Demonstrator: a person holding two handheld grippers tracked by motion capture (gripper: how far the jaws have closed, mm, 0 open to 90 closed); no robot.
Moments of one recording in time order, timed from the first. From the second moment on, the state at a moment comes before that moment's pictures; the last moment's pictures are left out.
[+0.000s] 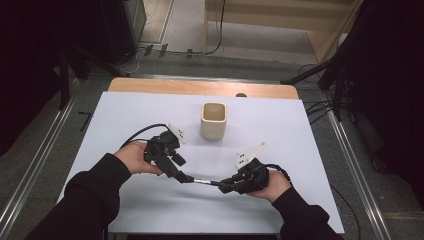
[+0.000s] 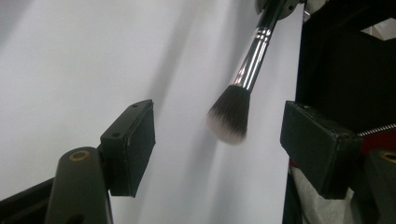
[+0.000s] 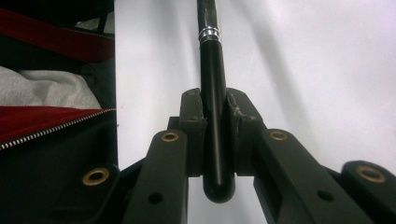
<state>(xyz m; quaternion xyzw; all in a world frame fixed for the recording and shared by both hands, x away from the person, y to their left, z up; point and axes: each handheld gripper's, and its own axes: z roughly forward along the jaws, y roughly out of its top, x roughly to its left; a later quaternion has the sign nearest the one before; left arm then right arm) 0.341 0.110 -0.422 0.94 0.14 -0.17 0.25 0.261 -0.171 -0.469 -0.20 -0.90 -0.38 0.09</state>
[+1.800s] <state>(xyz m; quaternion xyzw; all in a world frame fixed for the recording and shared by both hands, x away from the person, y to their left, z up) 0.306 0.163 -0.440 0.87 0.33 -0.10 0.36 0.240 -0.190 -0.468 -0.34 -0.85 -0.40 0.03</state>
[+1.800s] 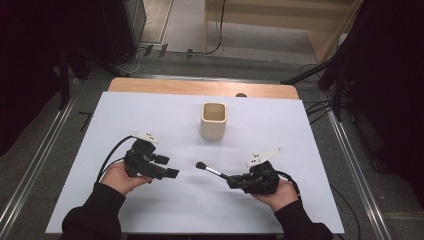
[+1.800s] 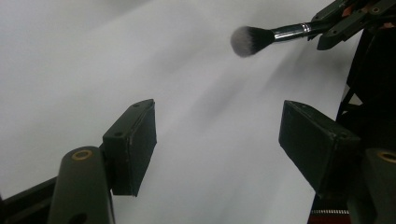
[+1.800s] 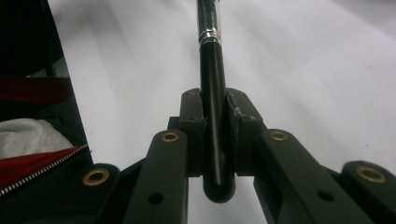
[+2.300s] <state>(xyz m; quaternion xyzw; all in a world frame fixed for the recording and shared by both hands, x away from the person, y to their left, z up) 0.293 0.157 -0.438 0.85 0.35 -0.09 0.39 0.227 -0.174 -0.468 -0.38 -0.83 -0.41 0.01</state>
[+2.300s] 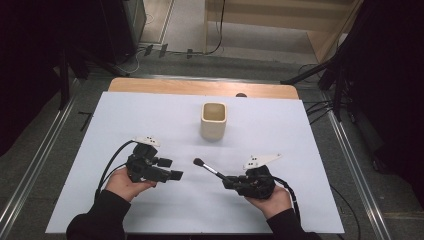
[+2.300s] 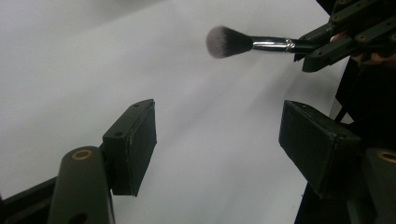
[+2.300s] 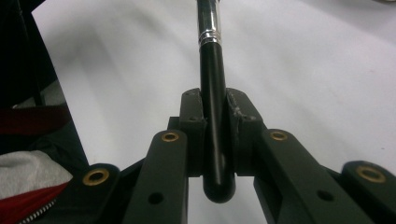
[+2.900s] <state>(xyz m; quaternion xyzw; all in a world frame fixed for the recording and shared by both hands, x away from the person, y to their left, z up) 0.292 0.158 -0.434 0.83 0.36 -0.07 0.41 0.208 -0.155 -0.474 -0.43 -0.79 -0.43 -0.05</state>
